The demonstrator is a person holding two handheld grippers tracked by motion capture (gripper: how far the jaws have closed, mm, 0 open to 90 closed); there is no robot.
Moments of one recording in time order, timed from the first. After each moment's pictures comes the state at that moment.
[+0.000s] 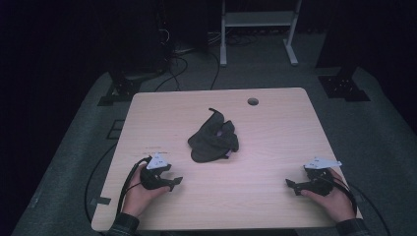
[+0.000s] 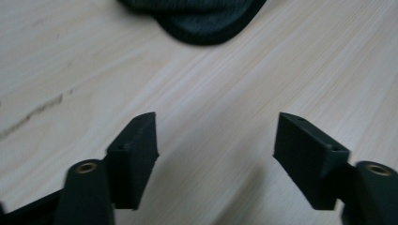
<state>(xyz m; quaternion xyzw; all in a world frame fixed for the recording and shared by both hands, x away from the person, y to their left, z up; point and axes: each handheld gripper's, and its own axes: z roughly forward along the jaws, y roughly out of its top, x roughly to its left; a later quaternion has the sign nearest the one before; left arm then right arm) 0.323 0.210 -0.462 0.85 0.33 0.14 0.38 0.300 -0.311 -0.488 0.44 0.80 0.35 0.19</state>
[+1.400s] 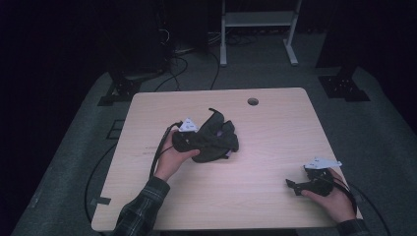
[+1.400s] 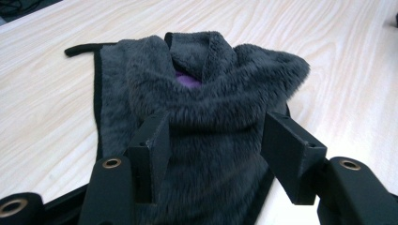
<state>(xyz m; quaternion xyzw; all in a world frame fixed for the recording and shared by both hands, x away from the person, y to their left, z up) 0.422 0.119 -0.427 0.85 0.28 0.14 0.42 0.300 -0.311 -0.488 0.44 0.80 0.35 0.18</state>
